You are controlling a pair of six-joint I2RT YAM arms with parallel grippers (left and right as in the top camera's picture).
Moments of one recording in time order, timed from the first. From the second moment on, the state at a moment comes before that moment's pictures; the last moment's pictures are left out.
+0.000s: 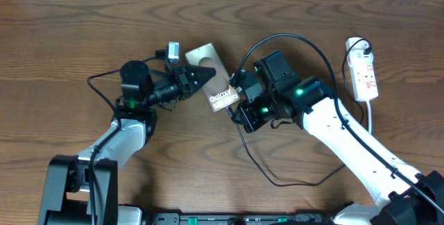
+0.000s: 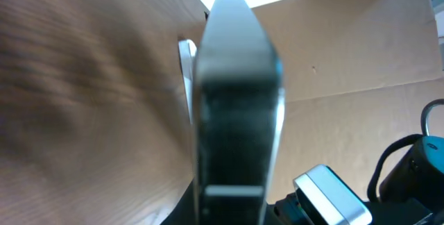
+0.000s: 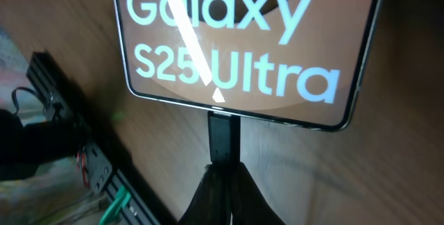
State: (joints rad) left arm -0.13 1.55 0.63 0.72 1.00 -1.14; right arm 0.57 1.54 1.21 -0.82 -0.50 0.07
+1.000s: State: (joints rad) left arm -0.15 1.55 0.64 0.71 0.97 -1.10; right arm 0.58 1.53 1.21 -0.90 -0.50 0.10
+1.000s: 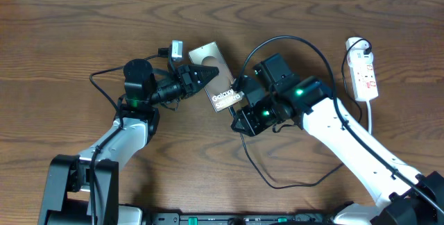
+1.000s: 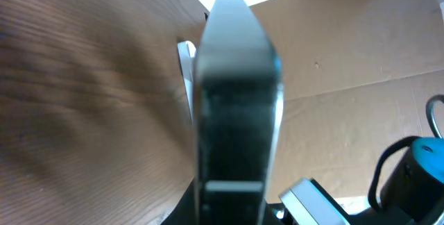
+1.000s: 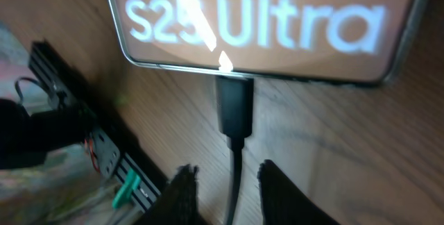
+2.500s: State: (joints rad) left arm -0.19 1.56 0.65 0.57 0.96 -1.03; right arm 0.64 1.53 1.19 -0.77 -0.41 0.22
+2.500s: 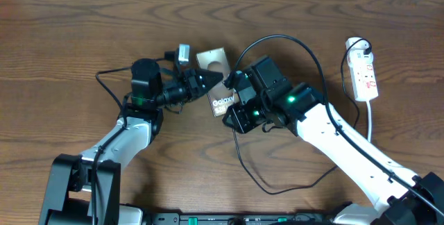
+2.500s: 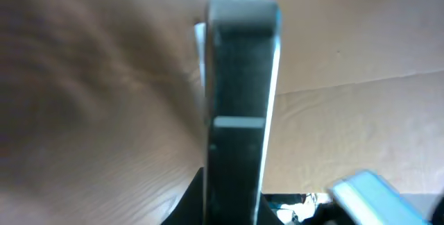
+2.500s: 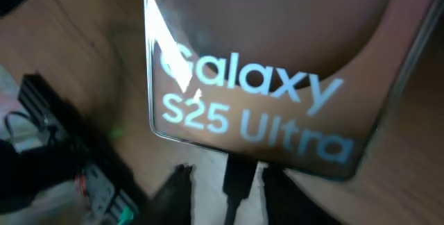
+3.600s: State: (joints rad) left arm -0.27 2.00 1.12 -0.27 0.96 -0.36; right arm 0.56 1.20 1.21 -0.98 -0.18 0.22
